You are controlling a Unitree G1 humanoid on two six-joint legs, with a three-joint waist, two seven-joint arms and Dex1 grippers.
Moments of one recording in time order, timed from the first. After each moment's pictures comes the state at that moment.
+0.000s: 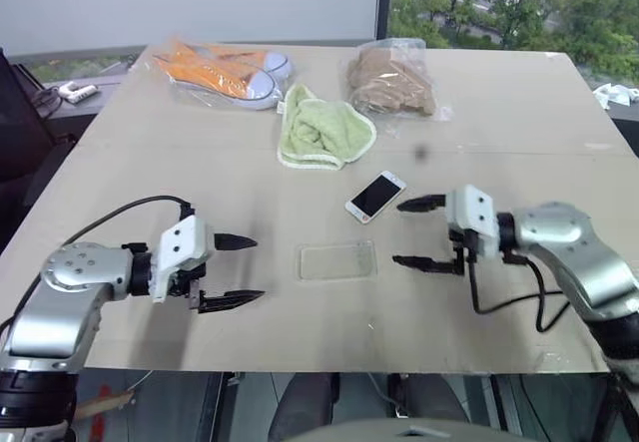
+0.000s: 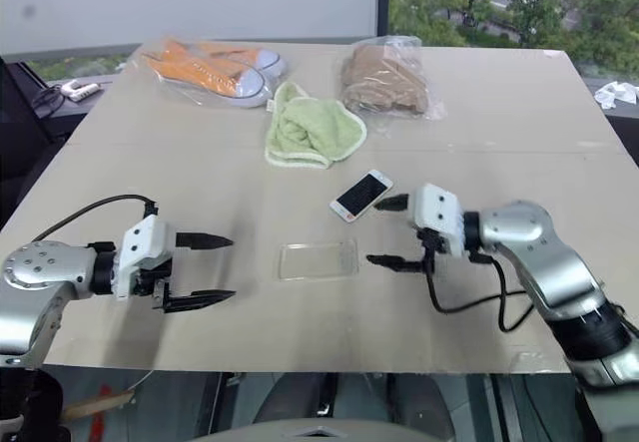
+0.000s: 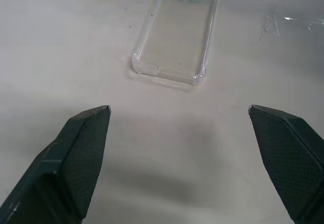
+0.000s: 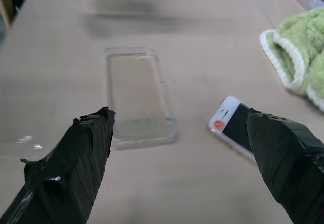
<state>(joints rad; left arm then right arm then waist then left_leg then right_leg) 0.02 0.95 0.21 -0.13 -0.38 0.18 -1.36 -0.54 -0.66 0.30 -0.13 0.25 0.26 1.09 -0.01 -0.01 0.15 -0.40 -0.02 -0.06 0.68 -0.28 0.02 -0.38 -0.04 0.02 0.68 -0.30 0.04</state>
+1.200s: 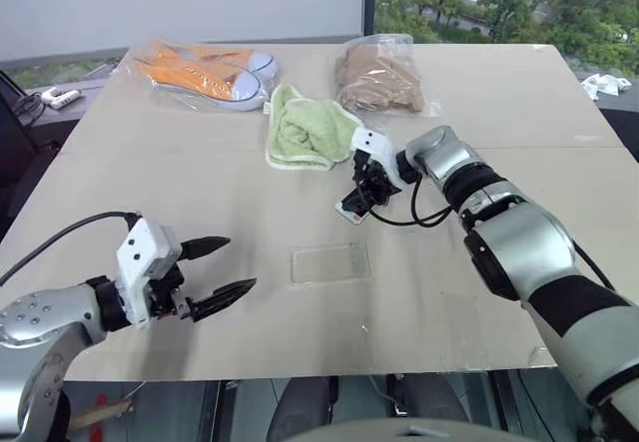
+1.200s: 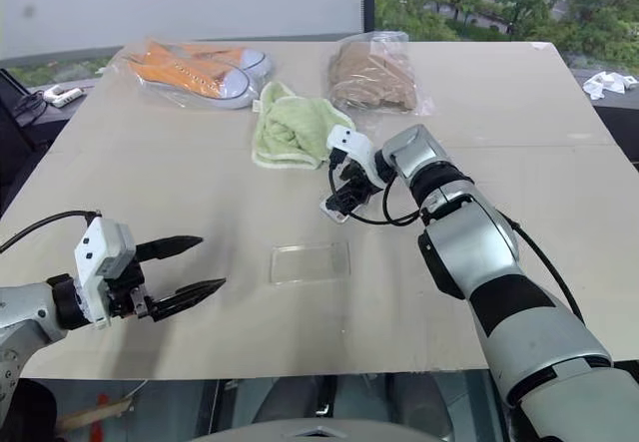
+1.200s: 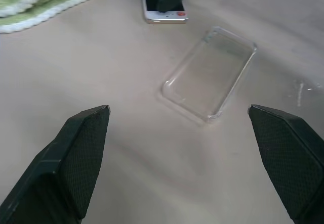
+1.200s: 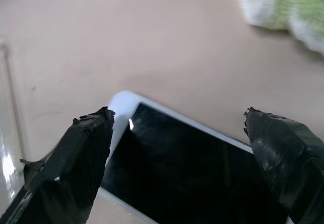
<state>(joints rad) 0.31 0.87 0.49 -0.52 -0.62 0.54 -1.04 -1.36 -0.09 0.27 1.34 -0.17 0.27 1.10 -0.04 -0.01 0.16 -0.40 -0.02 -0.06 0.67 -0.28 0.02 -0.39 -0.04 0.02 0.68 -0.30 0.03</state>
